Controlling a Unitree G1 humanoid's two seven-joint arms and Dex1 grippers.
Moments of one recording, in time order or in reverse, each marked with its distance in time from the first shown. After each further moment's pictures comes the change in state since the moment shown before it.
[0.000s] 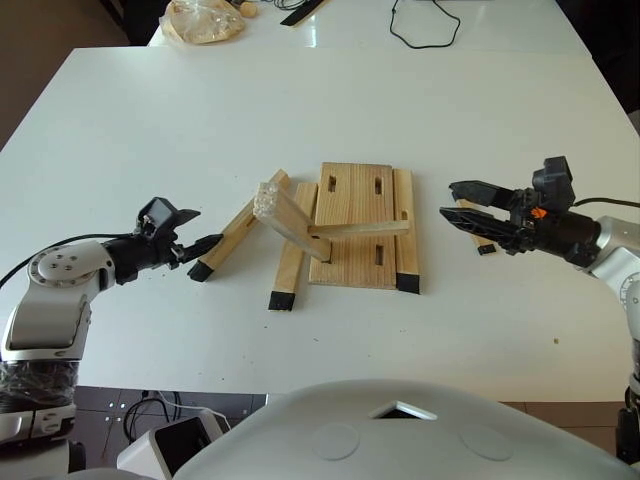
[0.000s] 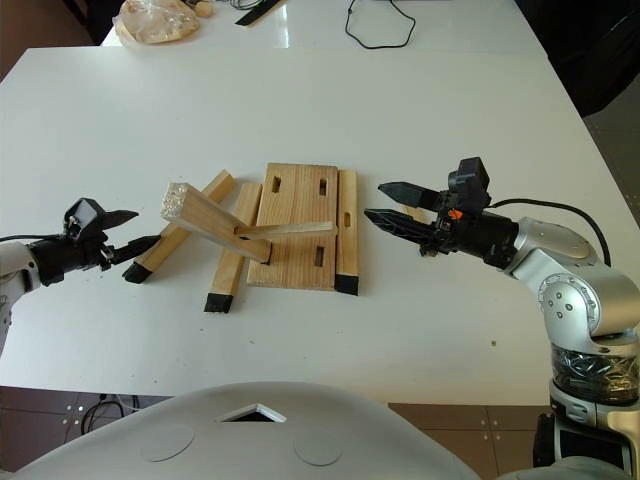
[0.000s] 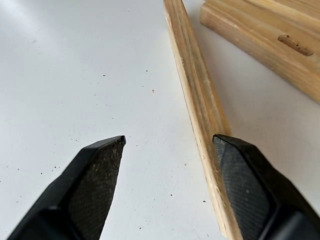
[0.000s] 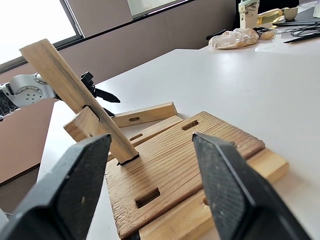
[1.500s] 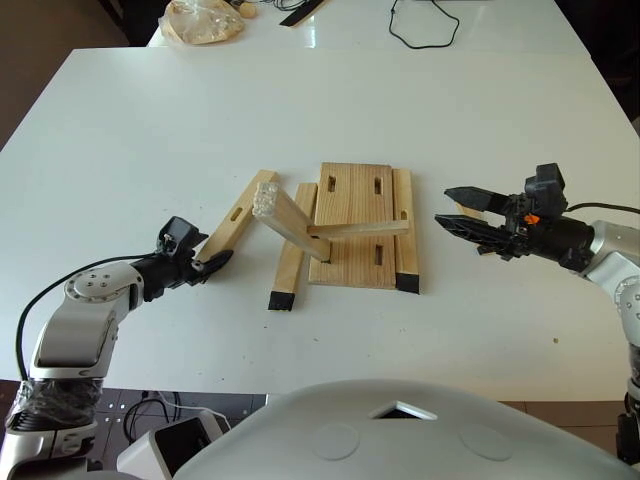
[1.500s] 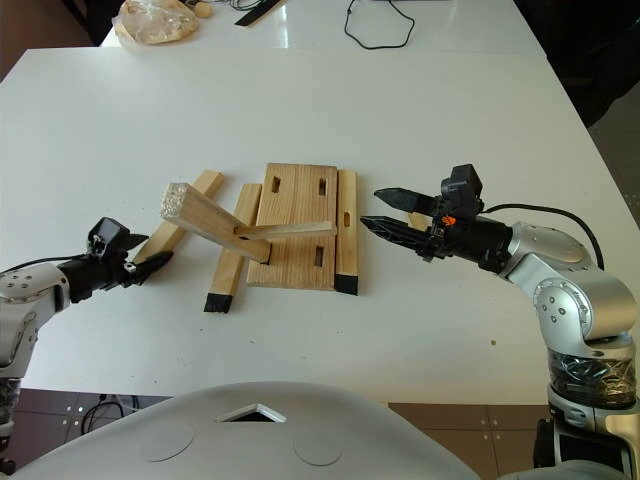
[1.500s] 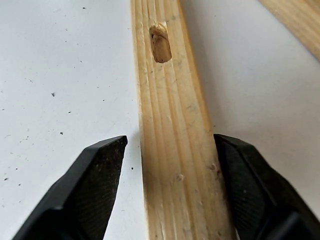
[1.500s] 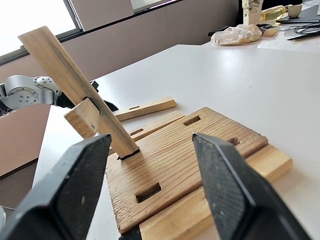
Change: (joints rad) left arm 0.077 -0.090 -0.034 -0.133 -0.013 0.268 0.192; right arm 0.021 0.001 0.022 -0.015 -0.028 -0.031 0.001
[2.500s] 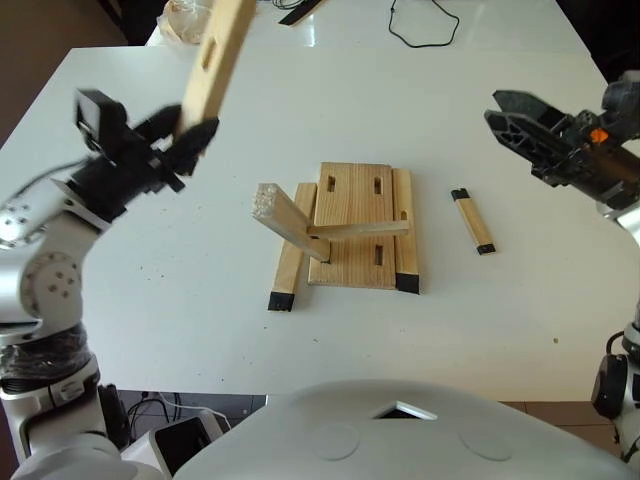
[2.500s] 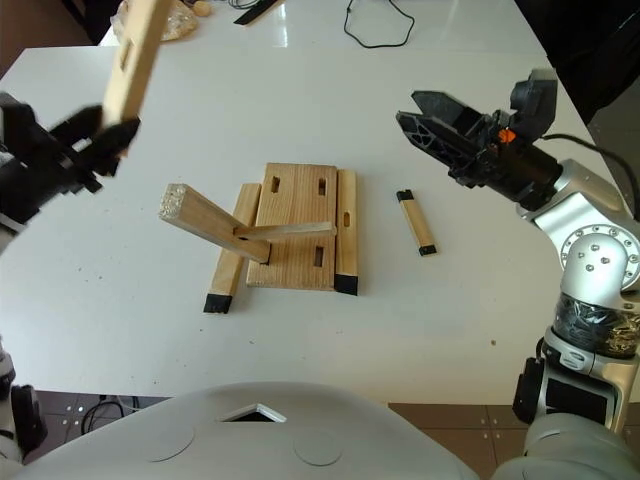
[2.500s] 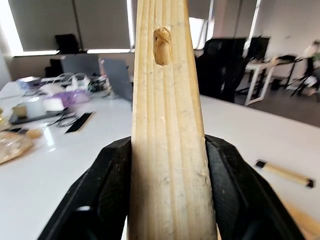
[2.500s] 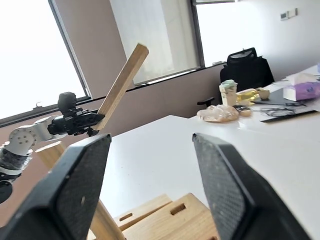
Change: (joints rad) left arm -0.362 -0.035 0.343 -0.202 -0.662 0.112 -0.033; right arm -0.311 0.048 -0.143 0.127 0.259 0.086 -0.106
